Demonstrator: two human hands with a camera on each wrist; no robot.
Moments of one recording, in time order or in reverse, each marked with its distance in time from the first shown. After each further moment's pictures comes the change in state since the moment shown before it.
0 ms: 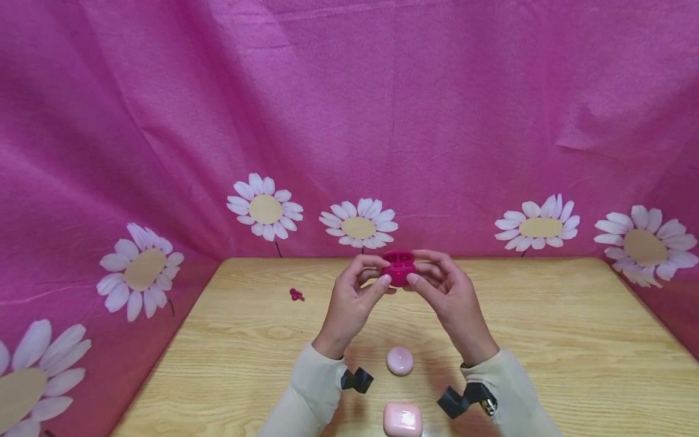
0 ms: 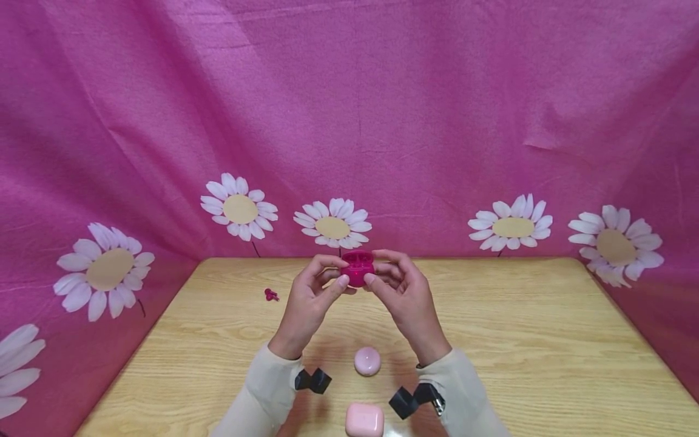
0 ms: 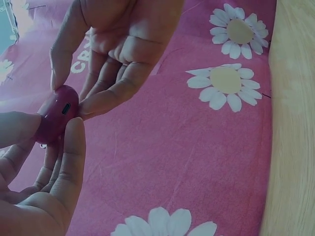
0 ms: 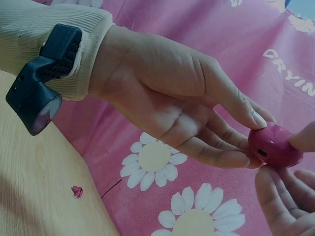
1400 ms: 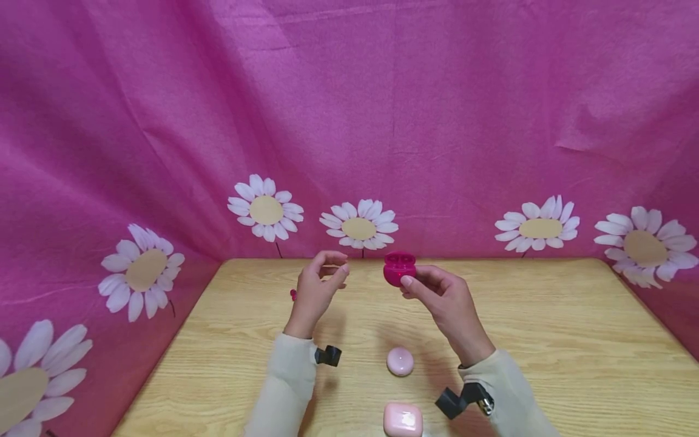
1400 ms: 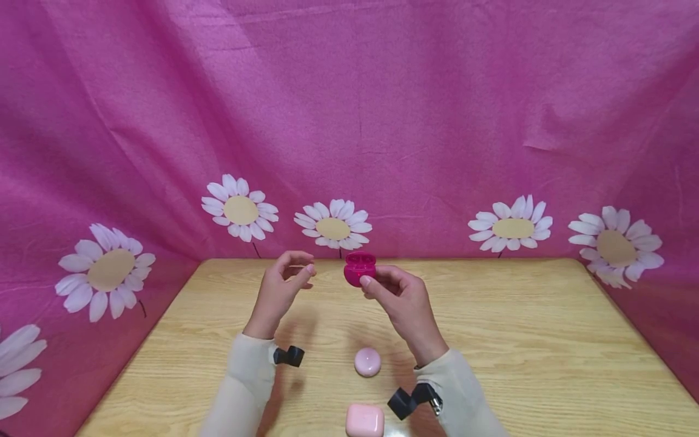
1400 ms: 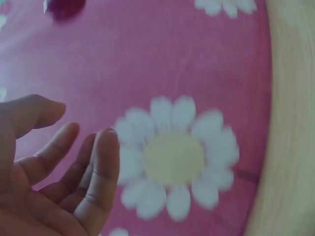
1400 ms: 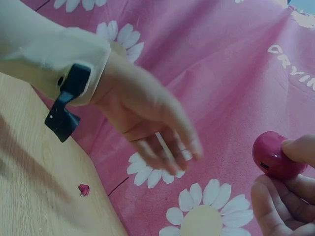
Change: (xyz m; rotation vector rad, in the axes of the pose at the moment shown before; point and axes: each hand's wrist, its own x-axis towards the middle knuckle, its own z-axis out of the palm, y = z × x) left_hand 0.011 -0.022 -0.065 0.306 0.229 -0.232; right_hand 0.001 0.010 0.002 -0.087 0.018 0.083
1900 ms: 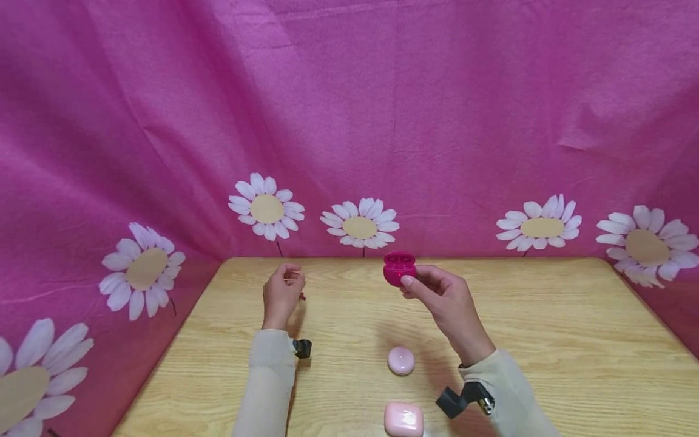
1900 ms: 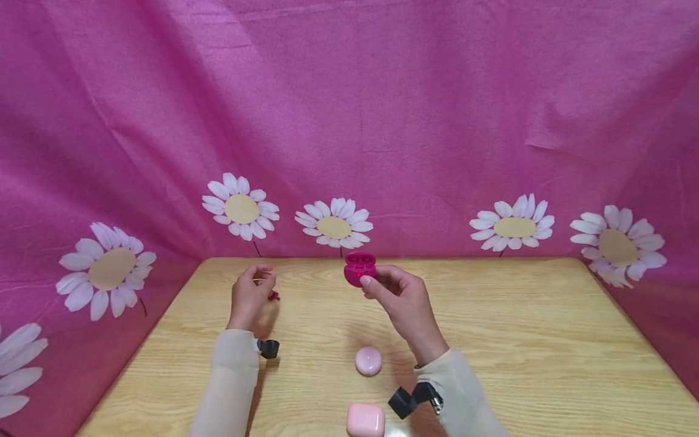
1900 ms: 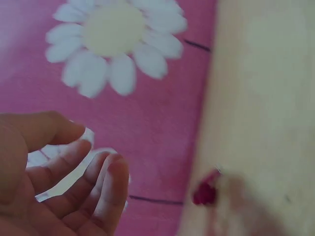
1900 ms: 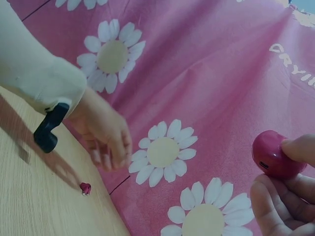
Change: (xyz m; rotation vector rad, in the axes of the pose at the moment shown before) left_hand 0.013 -0.064 -0.056 0.408 0.276 -0.192; right_hand 0.000 0.001 0.000 -0.001 -0.019 0.001
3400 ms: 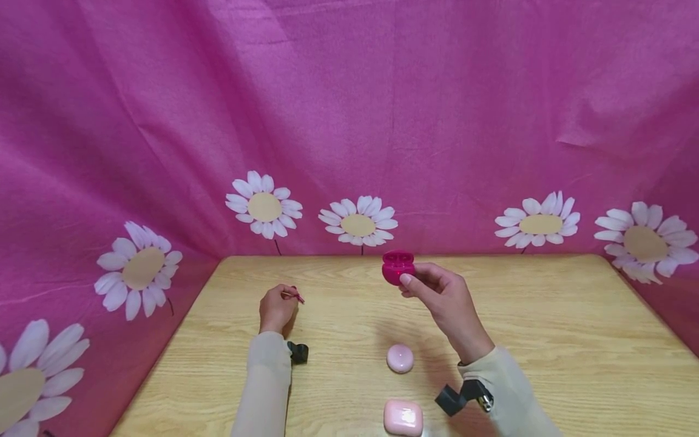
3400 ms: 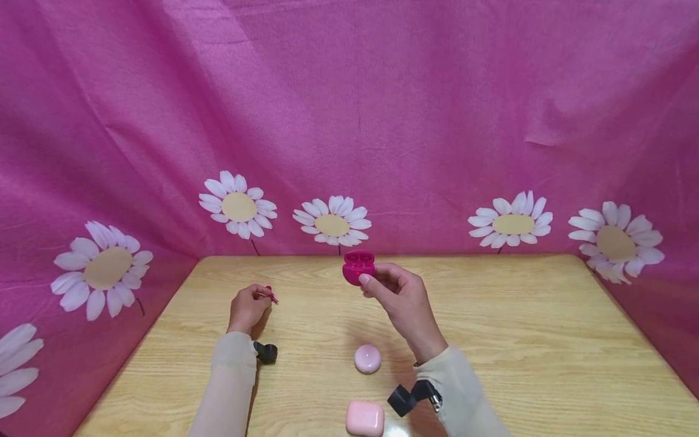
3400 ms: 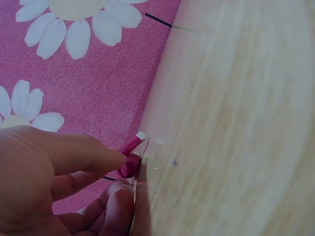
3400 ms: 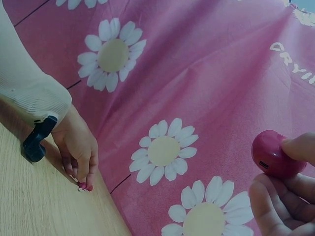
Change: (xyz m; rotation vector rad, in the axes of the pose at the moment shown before) left_hand 0.004 -0.055 0.009 0.170 -0.081 -0.151; right_hand 0.001 0.002 -0.001 -0.009 -0.002 0.015
